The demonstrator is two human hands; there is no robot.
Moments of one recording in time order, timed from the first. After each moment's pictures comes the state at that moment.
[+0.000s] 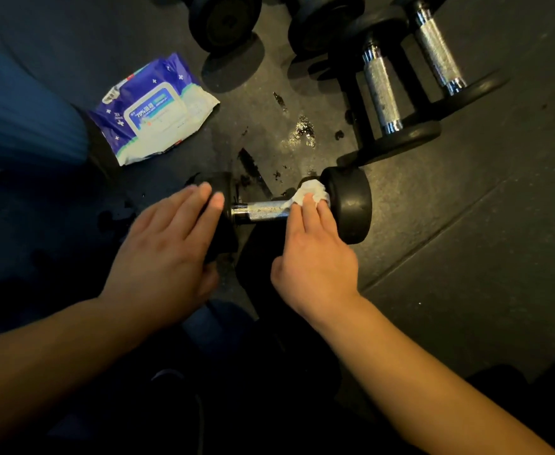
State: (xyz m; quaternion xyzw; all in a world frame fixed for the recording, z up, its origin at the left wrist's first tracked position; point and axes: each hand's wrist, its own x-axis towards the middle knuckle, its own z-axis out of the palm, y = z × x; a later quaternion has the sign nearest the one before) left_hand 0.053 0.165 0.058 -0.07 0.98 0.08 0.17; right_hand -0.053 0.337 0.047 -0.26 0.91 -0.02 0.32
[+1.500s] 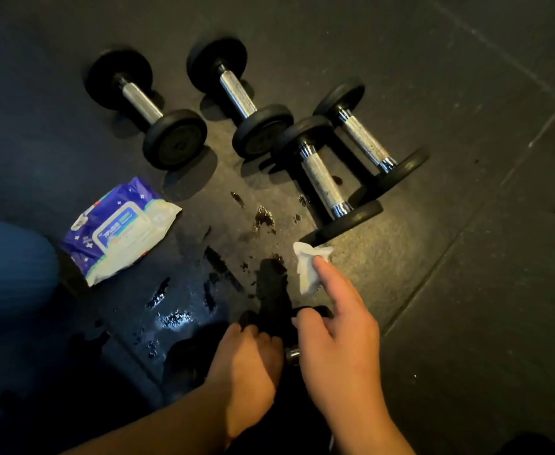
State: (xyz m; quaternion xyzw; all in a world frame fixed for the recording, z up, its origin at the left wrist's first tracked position) left_hand -0.033 0.269 0.014 0.05 0.94 0.09 0.32; right_hand -0.094 0.359 0.096 0.11 0.82 -0.49 0.26
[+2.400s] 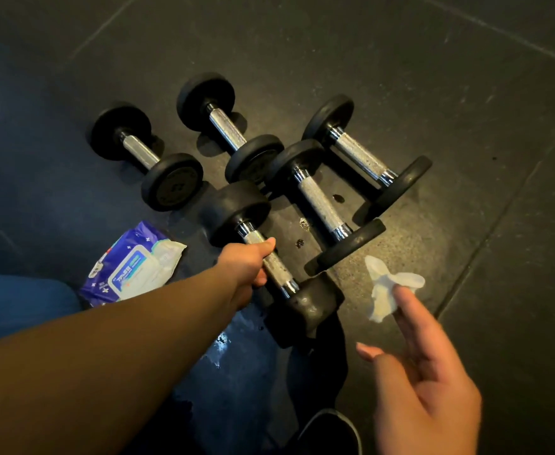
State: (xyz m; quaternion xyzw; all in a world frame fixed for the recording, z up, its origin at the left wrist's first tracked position) left_hand -0.192 0.203 -0.033 -0.52 0.56 0.62 0.18; right_hand -0.112 0.404 0.098 0.28 0.64 -0.72 0.07
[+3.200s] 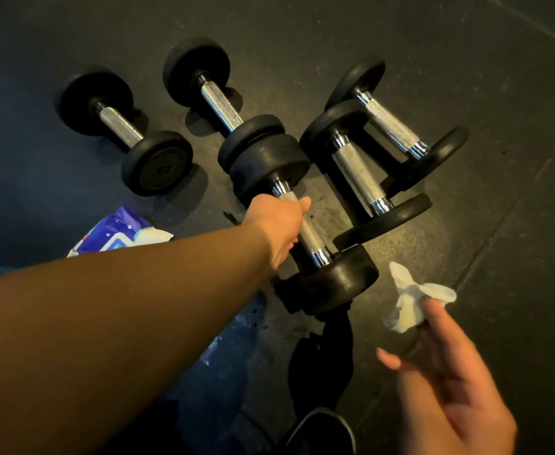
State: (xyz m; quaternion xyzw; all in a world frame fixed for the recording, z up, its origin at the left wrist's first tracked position) left_hand -0.258 0.239 -0.028 -0.50 0.63 0.58 0.17; right_hand -0.112 0.406 0.103 0.26 0.72 -0.64 0.05
